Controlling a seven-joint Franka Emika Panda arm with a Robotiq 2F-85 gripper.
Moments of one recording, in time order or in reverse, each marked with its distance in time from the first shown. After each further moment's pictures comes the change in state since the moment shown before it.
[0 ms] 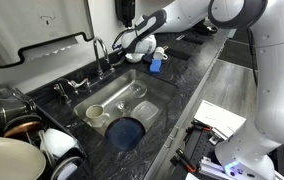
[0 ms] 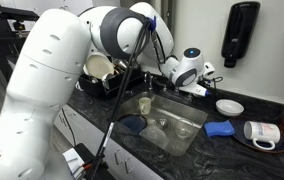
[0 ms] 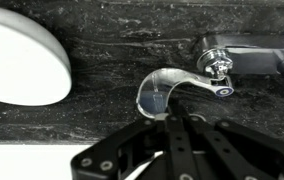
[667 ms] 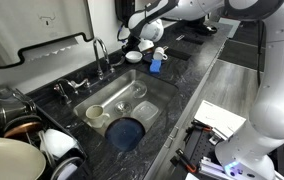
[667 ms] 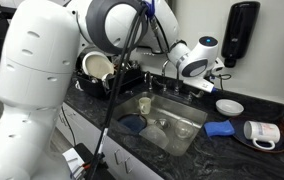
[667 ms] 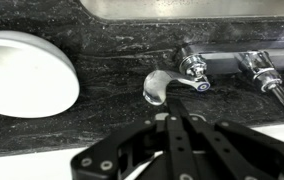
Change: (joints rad) arm -0.191 -0.096 0.142 0.001 0.086 -0.284 -0.102
